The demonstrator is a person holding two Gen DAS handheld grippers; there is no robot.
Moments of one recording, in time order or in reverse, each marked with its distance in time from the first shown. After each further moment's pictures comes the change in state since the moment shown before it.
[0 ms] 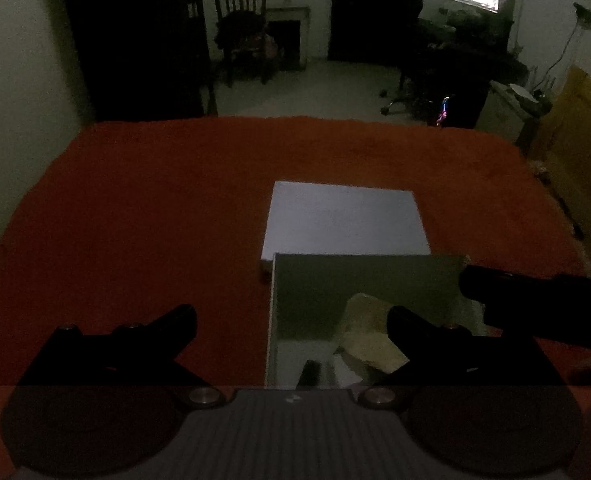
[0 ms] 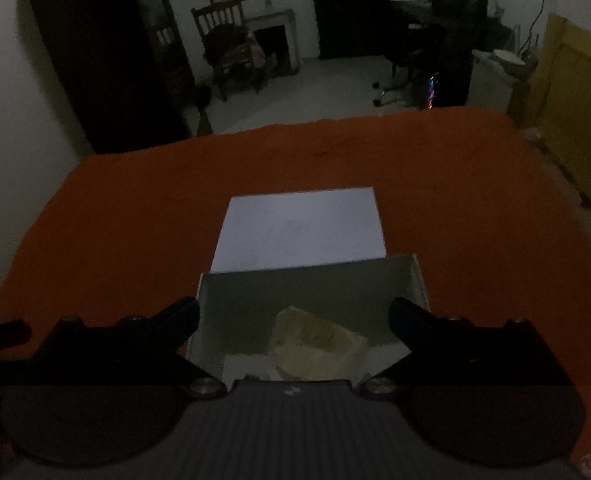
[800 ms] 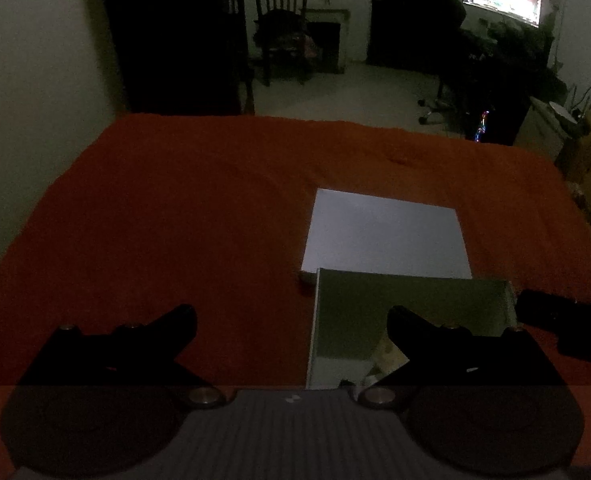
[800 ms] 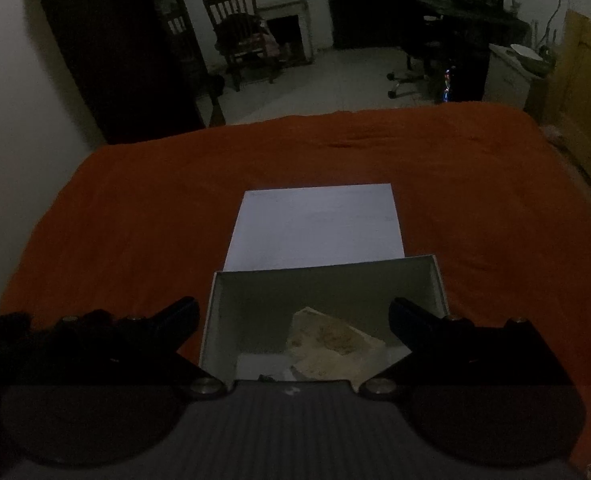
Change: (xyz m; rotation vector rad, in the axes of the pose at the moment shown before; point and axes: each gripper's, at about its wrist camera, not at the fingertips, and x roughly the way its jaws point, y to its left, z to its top) left arm 0.014 0.033 0.022 -0.077 -0.001 0.075; right arm 0.009 0.008 0.017 -0.017 0.004 0.021
